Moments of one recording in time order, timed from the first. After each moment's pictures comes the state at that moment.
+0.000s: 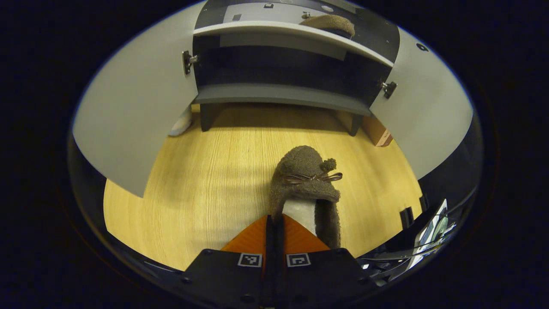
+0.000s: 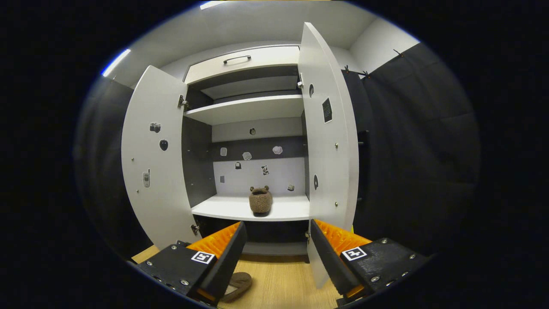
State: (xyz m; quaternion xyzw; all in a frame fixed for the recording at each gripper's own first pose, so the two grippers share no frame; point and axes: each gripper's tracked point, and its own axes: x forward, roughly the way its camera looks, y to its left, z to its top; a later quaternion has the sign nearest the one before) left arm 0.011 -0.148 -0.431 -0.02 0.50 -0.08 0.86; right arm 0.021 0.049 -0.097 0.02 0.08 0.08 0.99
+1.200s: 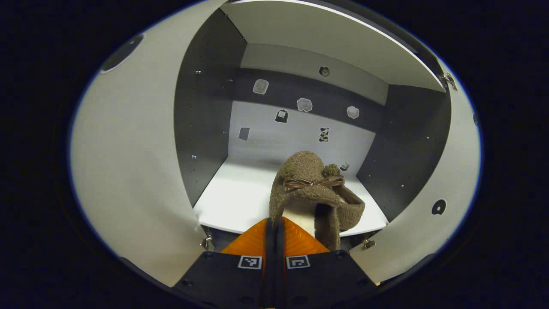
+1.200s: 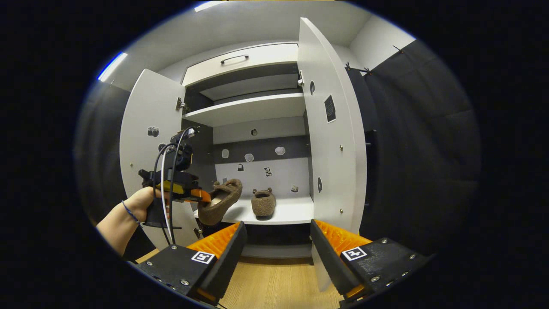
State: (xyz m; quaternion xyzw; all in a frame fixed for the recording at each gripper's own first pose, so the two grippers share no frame) left arm 0.314 -0.140 -0.171 -0.07 0.28 -0.03 0.96; right arm 0.048 0.047 -0.089 0.03 0.09 0.08 0.99
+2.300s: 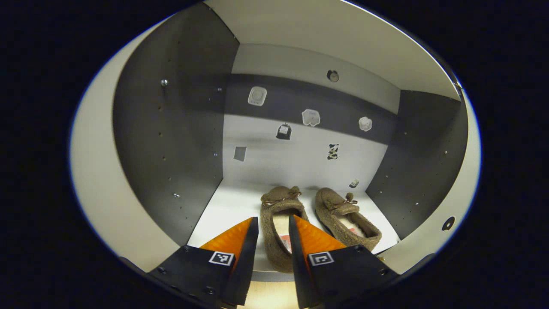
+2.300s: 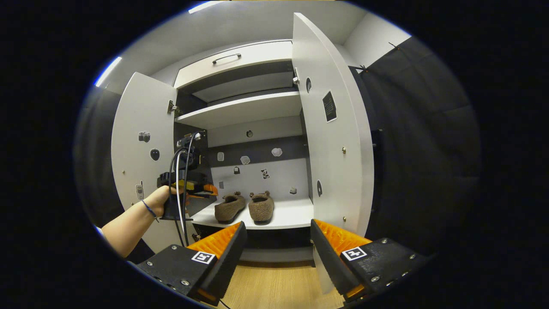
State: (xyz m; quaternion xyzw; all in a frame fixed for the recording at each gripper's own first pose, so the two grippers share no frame) left arm 0.366 -0.136 -0.147 -0.05 0.24 -0.05 0.97; right arm 0.060 0.048 -0.086 0.04 0.08 0.08 0.99
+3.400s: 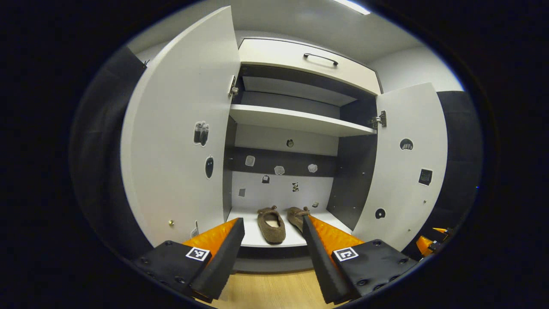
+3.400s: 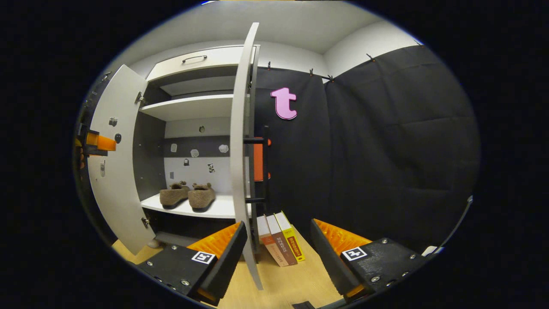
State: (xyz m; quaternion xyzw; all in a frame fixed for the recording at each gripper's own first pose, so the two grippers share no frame) left arm 0.138 -0.107 0.004 -0.04 0.08 -0.10 0.99; right arm 0.028 -0.116 -0.112 -0.01 0.08 -0.07 0.99
